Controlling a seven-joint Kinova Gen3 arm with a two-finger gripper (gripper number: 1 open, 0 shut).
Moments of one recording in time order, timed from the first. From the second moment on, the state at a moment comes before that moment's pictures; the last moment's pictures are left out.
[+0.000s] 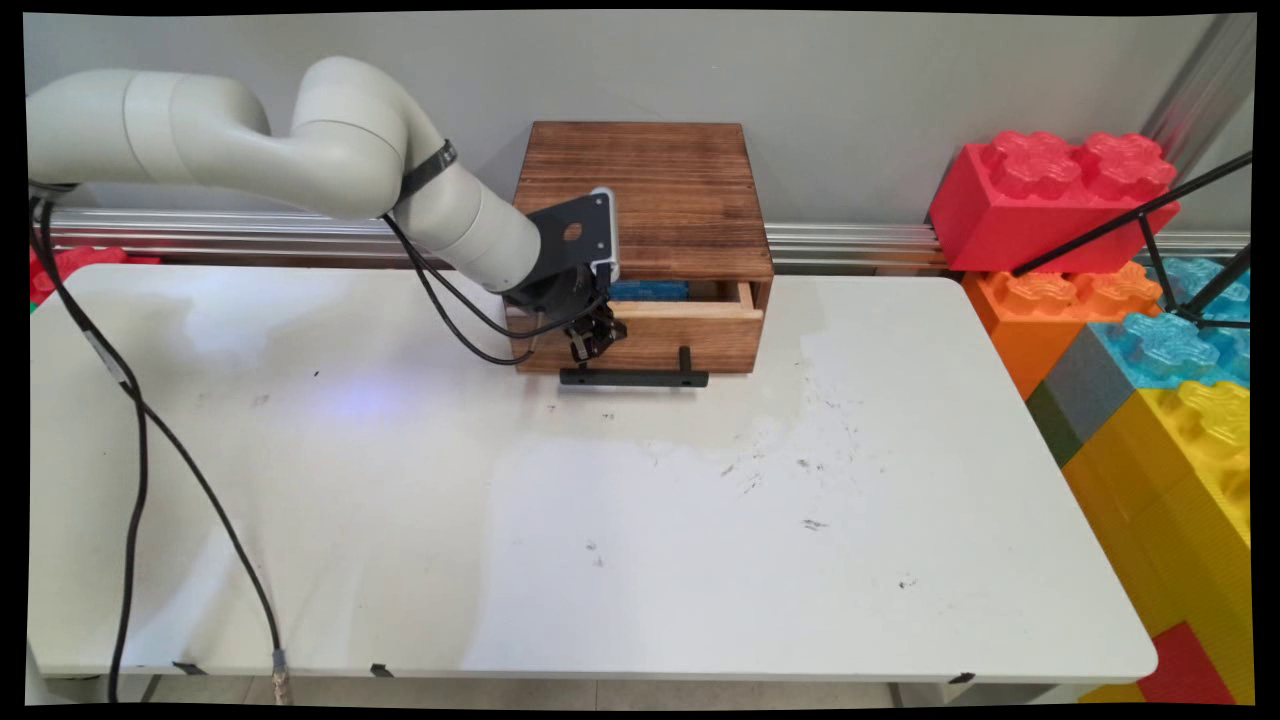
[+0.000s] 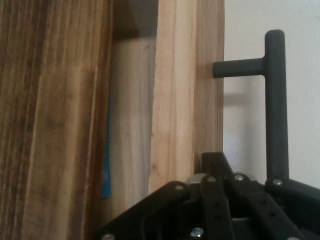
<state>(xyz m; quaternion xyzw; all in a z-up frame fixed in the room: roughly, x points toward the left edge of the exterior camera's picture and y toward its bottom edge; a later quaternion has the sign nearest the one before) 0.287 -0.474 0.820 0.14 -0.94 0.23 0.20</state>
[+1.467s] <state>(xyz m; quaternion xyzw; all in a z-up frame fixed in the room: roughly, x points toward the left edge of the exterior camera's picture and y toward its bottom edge) 0.298 -0.507 0.802 0.12 -0.94 0.27 0.20</state>
